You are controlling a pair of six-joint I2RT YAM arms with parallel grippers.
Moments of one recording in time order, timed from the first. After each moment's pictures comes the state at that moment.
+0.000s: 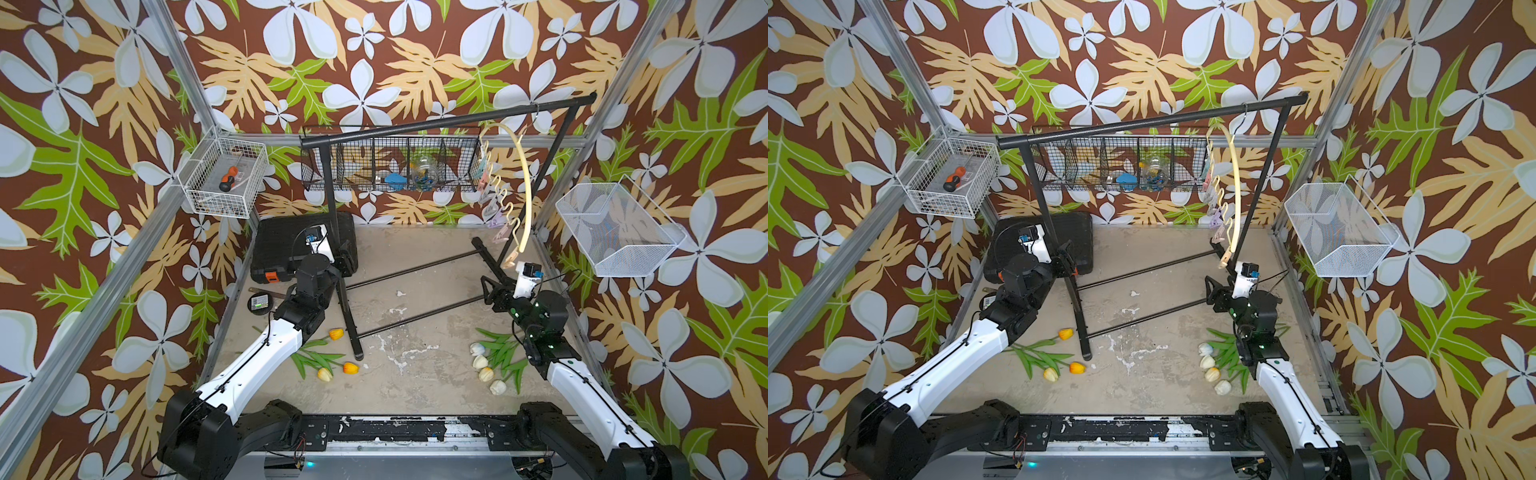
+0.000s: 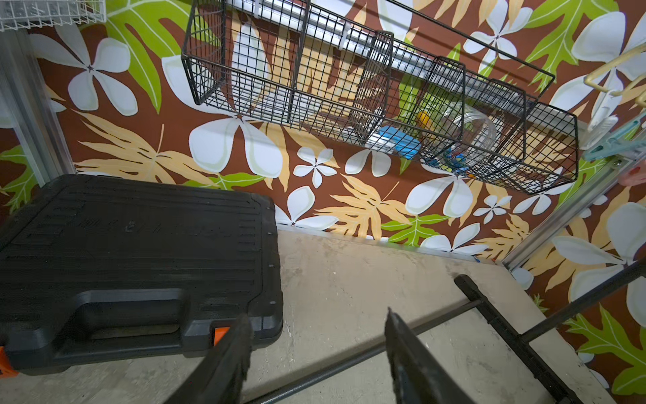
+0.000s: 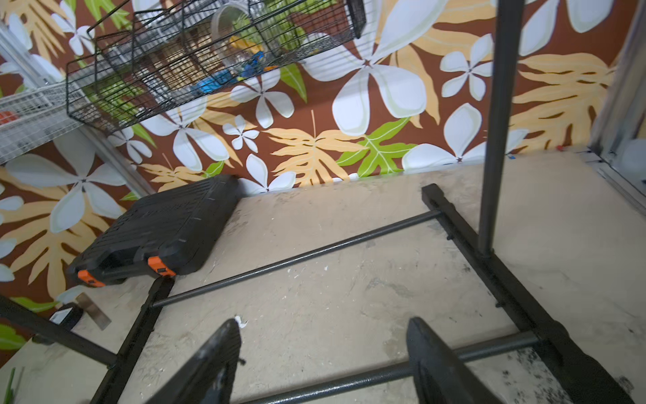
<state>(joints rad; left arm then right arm) -0.41 1.18 0.87 0.17 -0.30 -0.36 0.02 0.91 0.44 0.31 -0.24 0.29</state>
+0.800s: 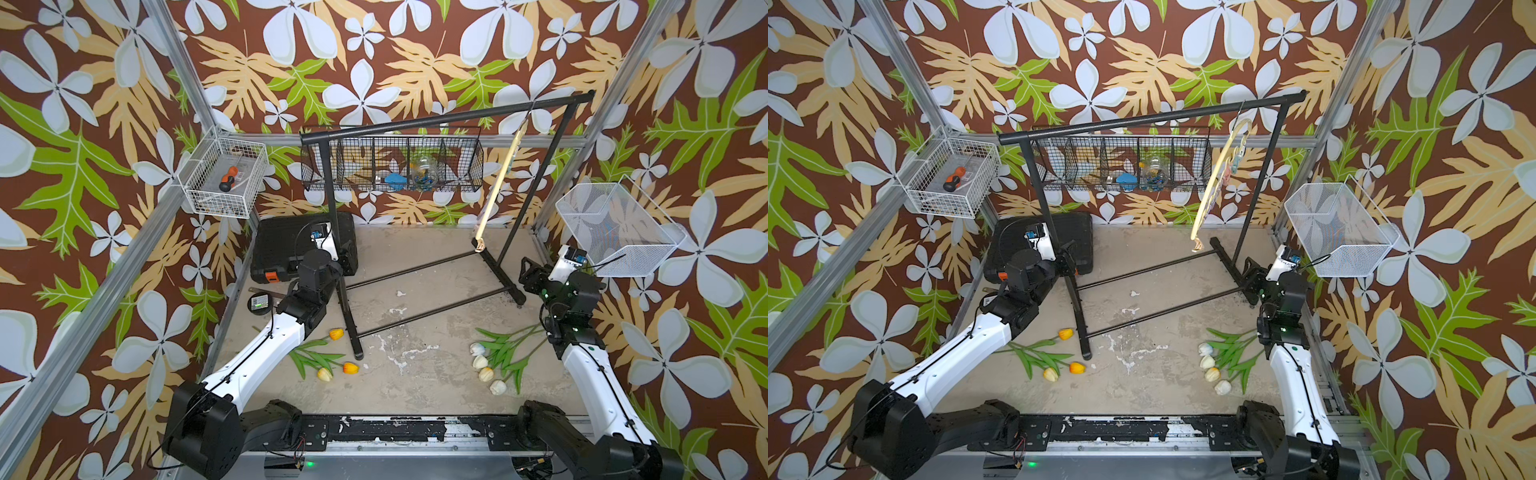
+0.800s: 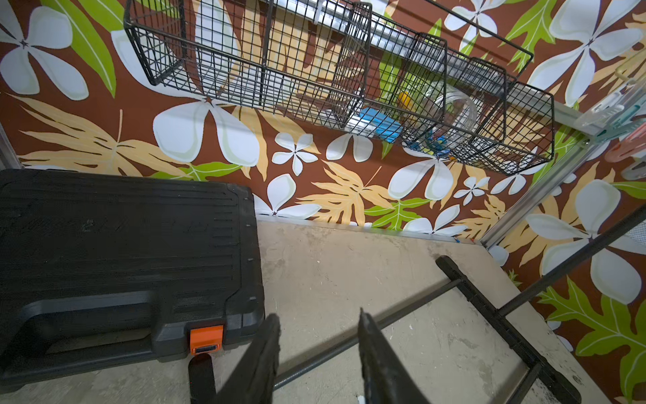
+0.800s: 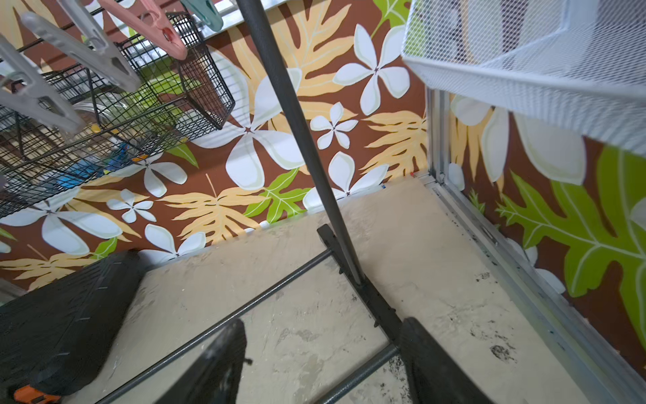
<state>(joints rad) -0.40 1.23 0.90 0.16 -0.20 -0.35 -0.22 1.01 0.69 0.11 -0.20 0.30</state>
